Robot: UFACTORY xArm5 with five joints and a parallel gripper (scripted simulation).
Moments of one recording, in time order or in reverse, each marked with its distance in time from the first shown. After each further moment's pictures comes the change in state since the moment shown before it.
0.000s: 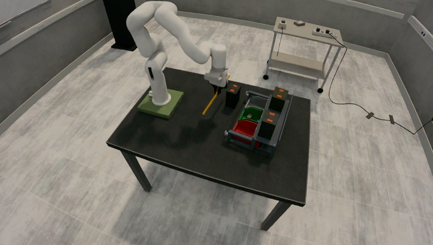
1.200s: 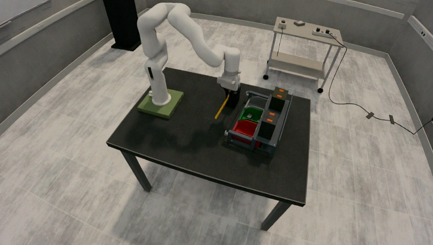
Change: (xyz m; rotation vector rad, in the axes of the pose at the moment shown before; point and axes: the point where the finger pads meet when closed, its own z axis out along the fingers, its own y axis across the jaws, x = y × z) arm 0.000 -0.072 0.000 0.000 0.000 0.000
